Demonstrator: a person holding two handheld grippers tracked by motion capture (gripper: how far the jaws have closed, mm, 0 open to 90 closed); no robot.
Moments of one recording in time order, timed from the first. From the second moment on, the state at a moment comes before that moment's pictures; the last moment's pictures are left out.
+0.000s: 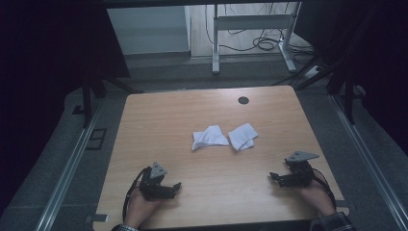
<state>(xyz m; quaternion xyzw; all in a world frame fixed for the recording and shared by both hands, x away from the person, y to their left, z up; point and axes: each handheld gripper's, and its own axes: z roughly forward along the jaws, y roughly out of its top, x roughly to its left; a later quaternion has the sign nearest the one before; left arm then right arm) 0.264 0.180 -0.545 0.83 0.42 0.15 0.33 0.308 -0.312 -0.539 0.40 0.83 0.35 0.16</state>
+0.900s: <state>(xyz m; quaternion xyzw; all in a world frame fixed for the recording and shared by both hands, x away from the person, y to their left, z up) 0.264 0.181 -0.544 0.83 0.42 0.15 0.33 0.308 -0.311 -0.538 0.40 0.84 0.34 0.16</state>
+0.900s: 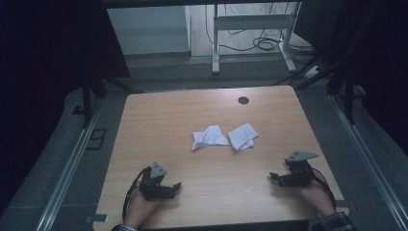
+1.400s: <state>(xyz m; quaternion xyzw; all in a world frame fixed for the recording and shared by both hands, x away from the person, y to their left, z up) 0.264 0.180 -0.544 0.83 0.42 0.15 0.33 0.309 -0.309 -0.535 0.40 0.84 0.34 0.14</state>
